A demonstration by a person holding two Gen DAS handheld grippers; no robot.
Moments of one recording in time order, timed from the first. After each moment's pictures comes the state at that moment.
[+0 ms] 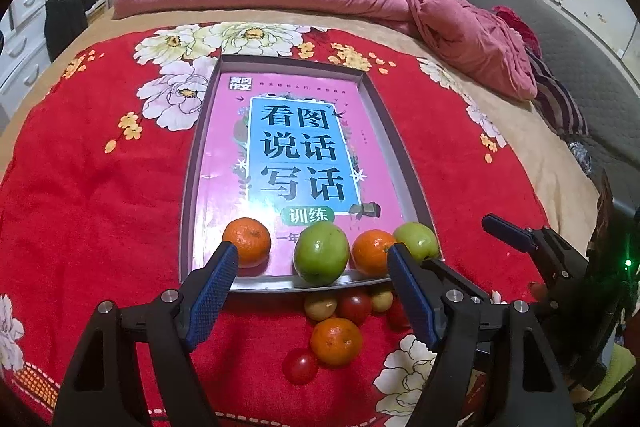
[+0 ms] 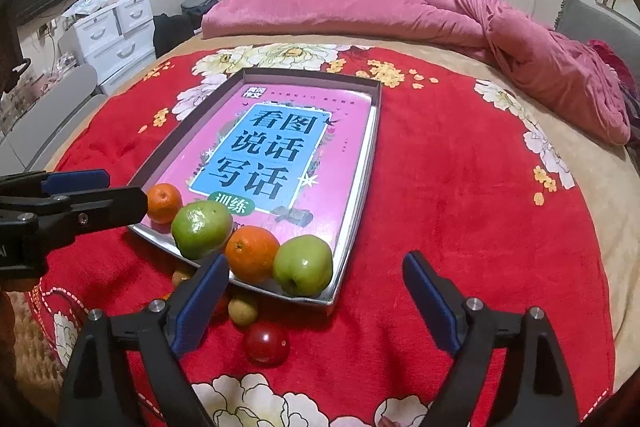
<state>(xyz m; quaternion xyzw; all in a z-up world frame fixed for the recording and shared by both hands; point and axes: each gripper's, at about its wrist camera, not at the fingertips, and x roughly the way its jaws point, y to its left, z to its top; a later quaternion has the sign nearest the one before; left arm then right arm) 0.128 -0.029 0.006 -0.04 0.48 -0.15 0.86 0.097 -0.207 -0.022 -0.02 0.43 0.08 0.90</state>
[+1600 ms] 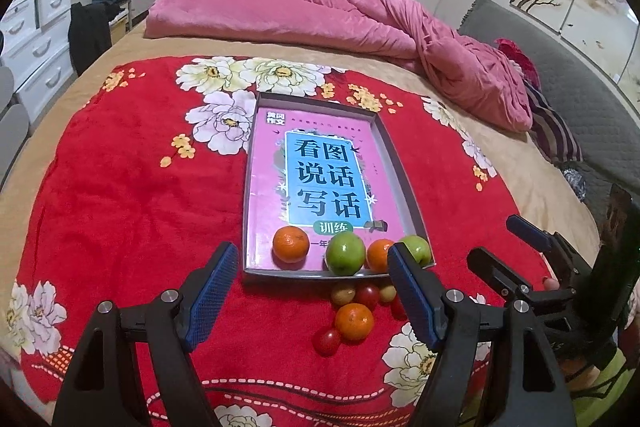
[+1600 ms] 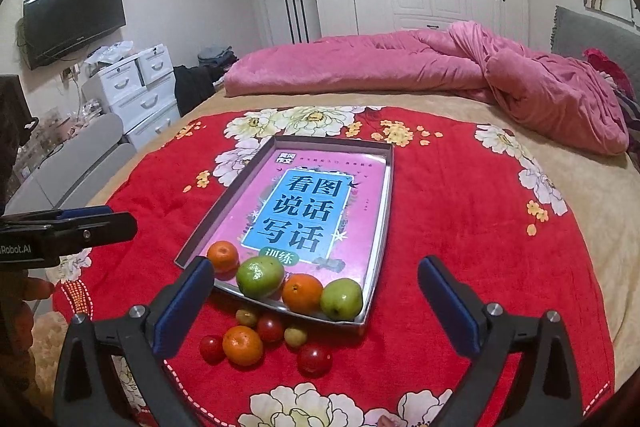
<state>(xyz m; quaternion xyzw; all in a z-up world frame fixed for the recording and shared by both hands) 0.090 0.025 0.057 -0.07 0.44 -0.14 0.89 0.060 -0.204 0.042 0.03 0.35 0.11 0.93</state>
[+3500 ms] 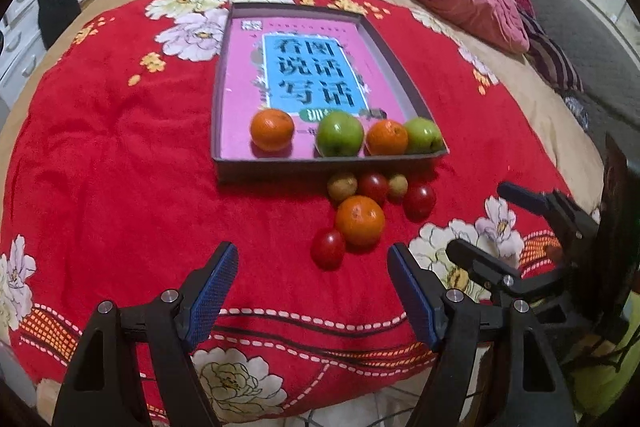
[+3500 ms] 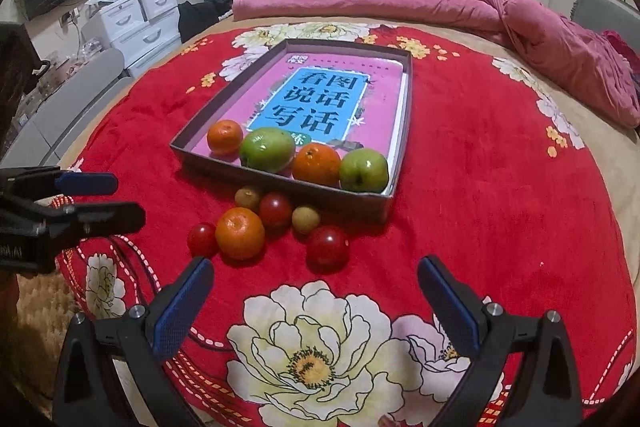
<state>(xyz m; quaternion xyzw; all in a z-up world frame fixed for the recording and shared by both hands) 0.058 -0.001 -0.016 0.00 0.53 -0.17 0.83 0.024 -0.190 -0.031 -0.01 0.45 0.12 0.88</state>
